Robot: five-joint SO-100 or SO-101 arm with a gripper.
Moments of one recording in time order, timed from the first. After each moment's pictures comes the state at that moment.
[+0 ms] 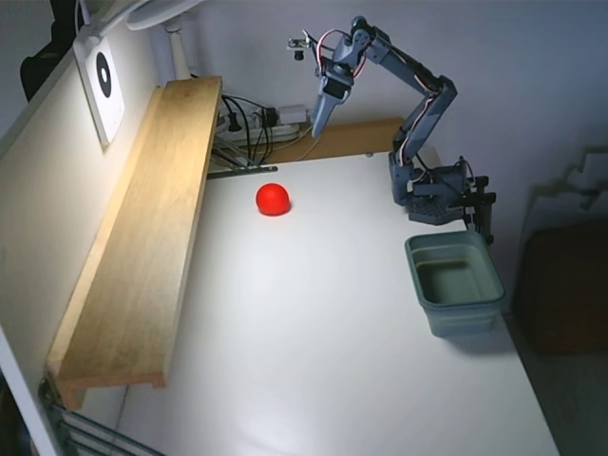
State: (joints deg) arm 30.0 123.5 77.3 99.8 -90.1
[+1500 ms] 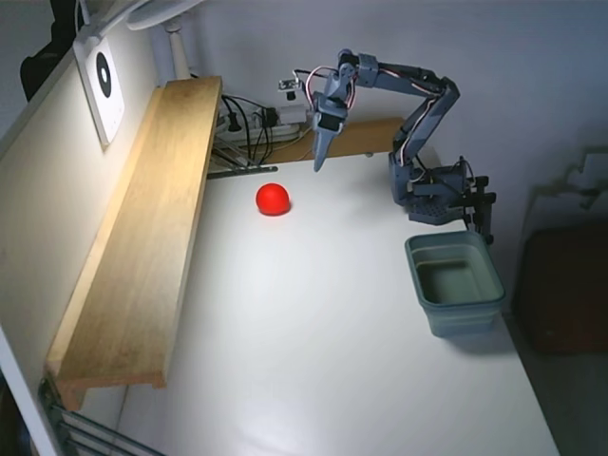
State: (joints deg) arm 30.0 123.8 102.9 84.4 -90.1
